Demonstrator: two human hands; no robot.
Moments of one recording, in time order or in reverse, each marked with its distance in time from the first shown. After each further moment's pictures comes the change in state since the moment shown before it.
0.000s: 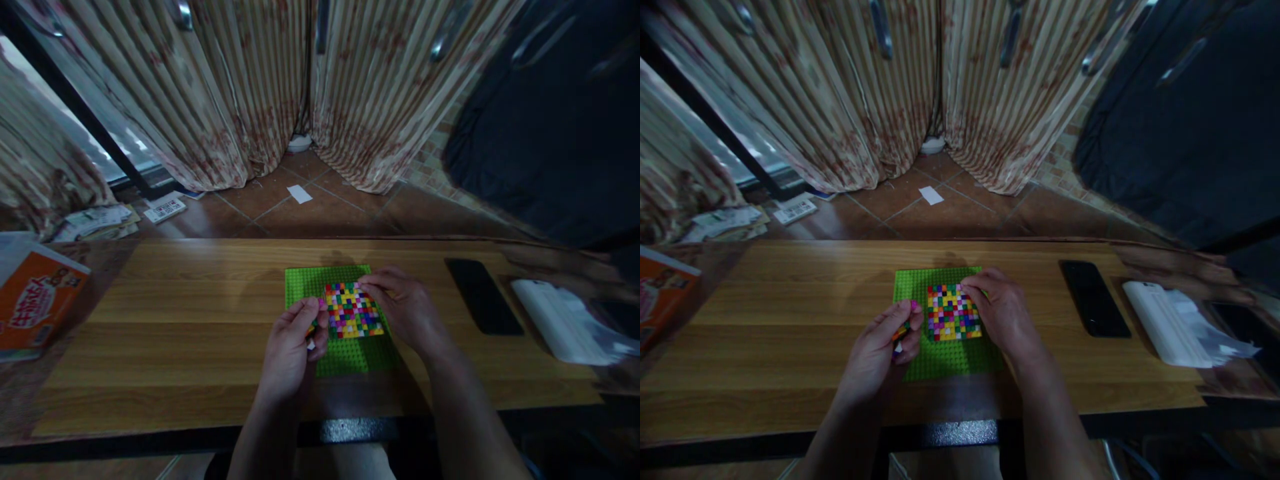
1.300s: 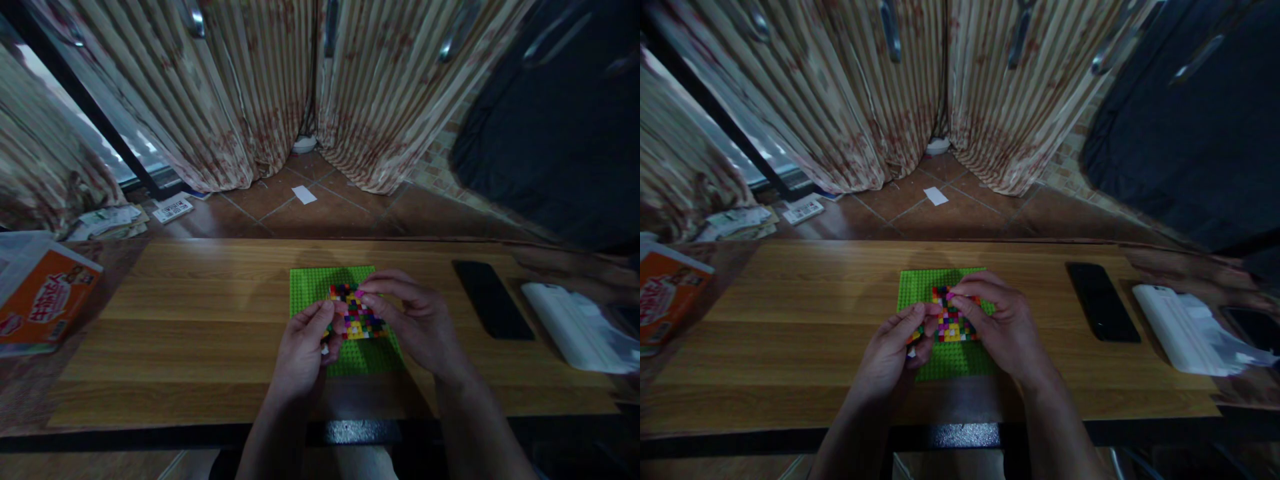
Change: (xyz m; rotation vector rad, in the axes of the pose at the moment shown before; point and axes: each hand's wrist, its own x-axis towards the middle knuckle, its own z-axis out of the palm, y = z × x) left_hand -0.002 -0.005 0.004 0.043 -0.045 -0.023; right_hand -0.009 -0.033 -0.007 0.282 -0.002 -0.051
